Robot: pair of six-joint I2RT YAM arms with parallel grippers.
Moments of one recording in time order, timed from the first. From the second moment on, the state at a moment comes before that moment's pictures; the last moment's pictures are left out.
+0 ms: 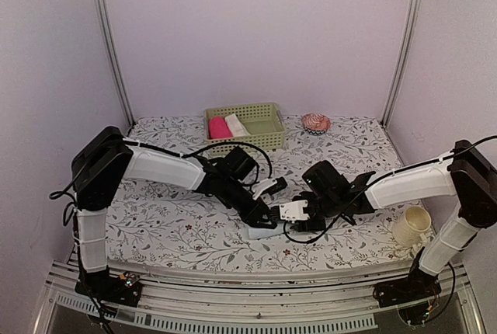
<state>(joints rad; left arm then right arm) -0.90 2.05 1.29 -0.23 0.60 -0.02 0.89 1.61 0.81 -0.14 -0.07 -0.85</state>
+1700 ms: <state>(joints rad) -1.46 1.65 0.88 -0.10 -0.53 0.12 0.79 2.20 1.56 -1.10 -0.79 -0.78</state>
